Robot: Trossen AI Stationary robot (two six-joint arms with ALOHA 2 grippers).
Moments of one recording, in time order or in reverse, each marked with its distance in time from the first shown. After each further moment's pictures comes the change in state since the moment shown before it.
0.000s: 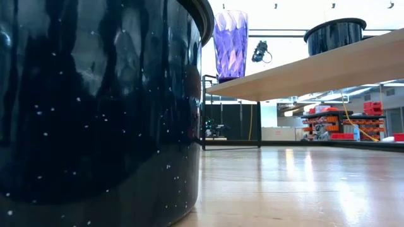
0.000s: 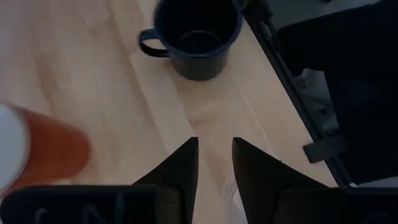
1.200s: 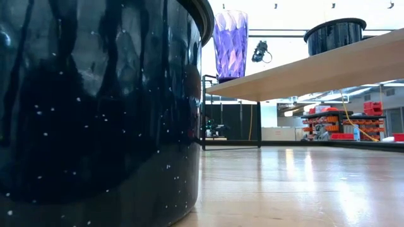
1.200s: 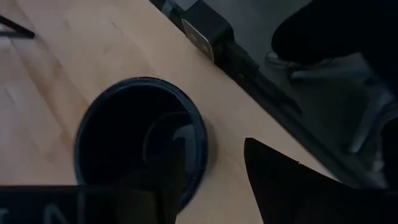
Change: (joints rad) left arm 0.004 0.548 0.298 0.254 -0.030 0.394; right arm -0.075 -0.003 -0.001 -0.034 0.021 -0.090
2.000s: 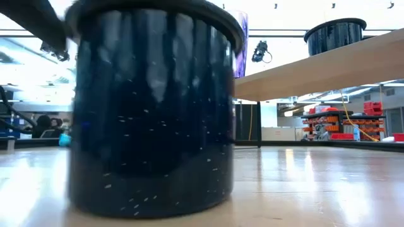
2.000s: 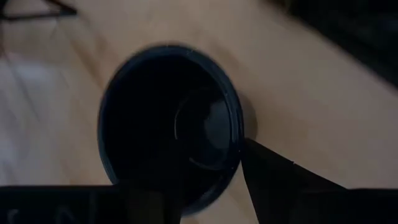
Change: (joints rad) left arm 0.072 0.057 -0.001 -0.034 -0.145 0.129; right arm 0.003 0.000 0.000 -0.007 -0.001 0.024
